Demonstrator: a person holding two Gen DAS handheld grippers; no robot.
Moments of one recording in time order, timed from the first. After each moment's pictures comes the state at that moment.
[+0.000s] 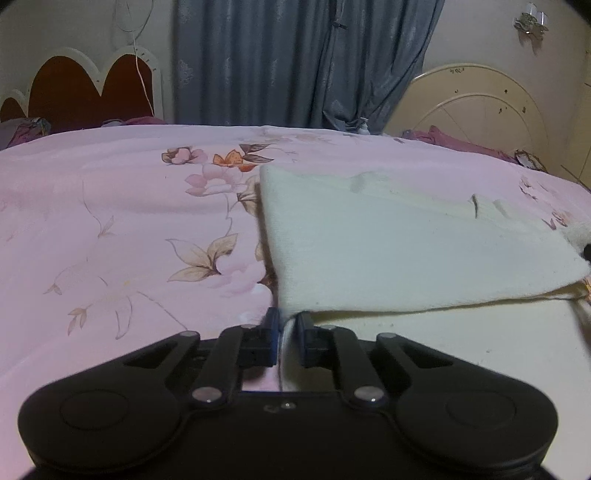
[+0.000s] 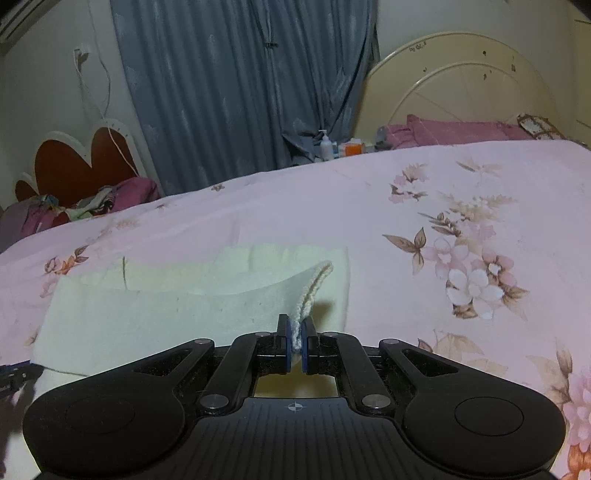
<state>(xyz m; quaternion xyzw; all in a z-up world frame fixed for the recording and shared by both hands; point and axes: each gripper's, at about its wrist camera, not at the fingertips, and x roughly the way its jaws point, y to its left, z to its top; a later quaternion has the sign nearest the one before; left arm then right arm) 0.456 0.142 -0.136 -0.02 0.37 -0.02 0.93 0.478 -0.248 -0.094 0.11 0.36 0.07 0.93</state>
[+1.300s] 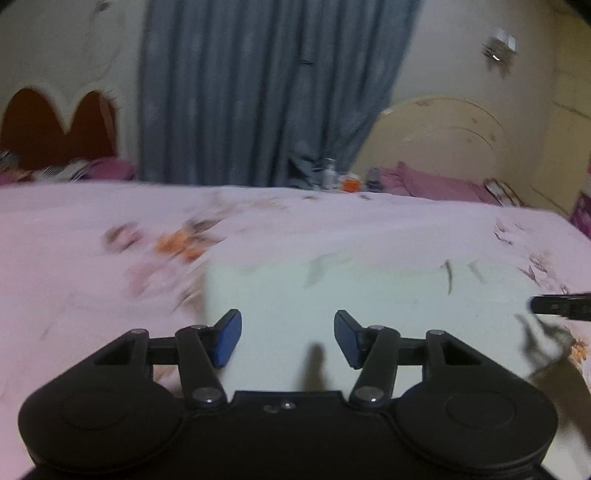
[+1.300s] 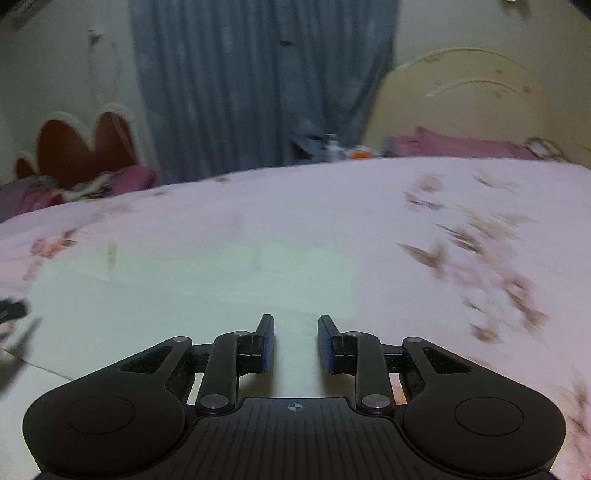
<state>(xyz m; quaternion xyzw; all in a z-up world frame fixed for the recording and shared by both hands) 0.520 0.117 -0.109 -0.02 0.32 -0.09 0.94 0.515 -0.210 -0.114 0.06 0.35 0.10 0.93</state>
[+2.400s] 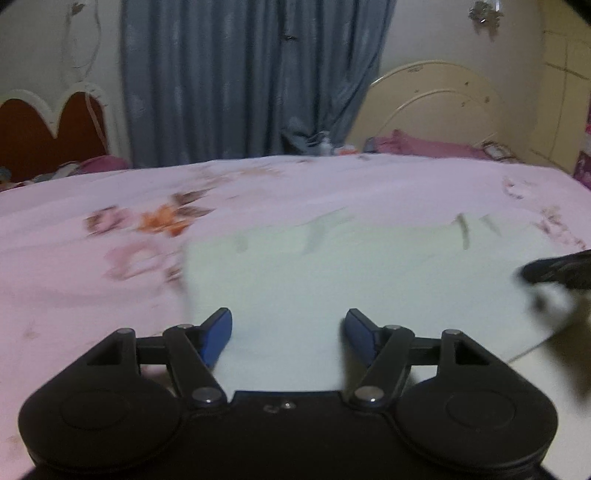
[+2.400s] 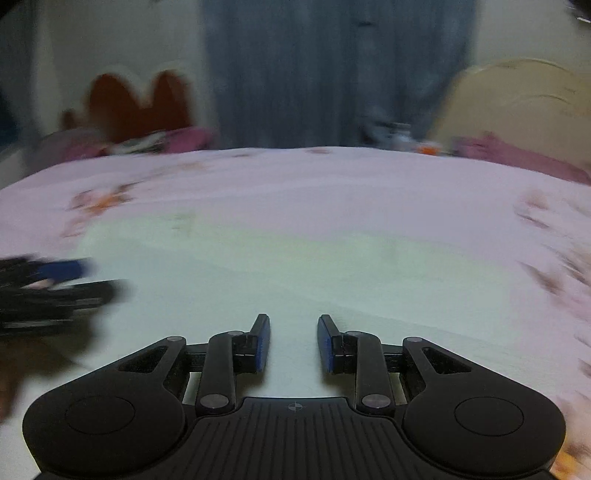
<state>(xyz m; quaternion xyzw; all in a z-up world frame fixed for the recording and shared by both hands) 0.514 0.123 -0.136 0.03 0.34 -0.08 0.93 0.537 -0.166 -0.137 0.03 0.36 0.11 0.93</state>
